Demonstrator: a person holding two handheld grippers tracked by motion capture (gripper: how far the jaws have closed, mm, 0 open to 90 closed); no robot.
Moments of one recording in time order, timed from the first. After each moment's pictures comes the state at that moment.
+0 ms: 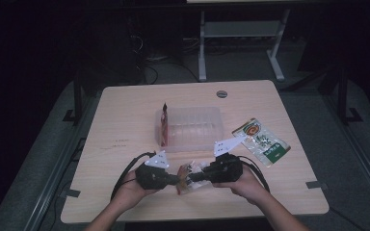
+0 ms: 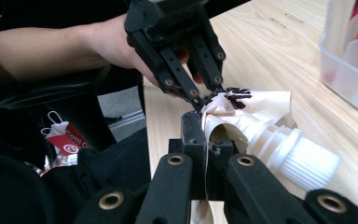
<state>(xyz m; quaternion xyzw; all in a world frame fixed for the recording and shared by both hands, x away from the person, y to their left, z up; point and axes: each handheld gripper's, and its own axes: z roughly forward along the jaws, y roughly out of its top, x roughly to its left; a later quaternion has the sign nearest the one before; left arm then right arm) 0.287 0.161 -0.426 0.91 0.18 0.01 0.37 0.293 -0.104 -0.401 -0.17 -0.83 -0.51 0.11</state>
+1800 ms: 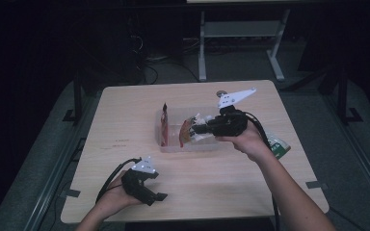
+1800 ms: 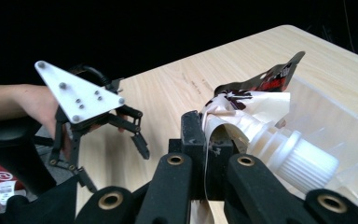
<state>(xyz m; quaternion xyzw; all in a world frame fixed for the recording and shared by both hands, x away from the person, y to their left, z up) 0.276 0.196 -0.440 0.91 0.23 0.00 0.35 0.369 -0.114 -0.318 -0.19 -0.83 -0.52 0.01</state>
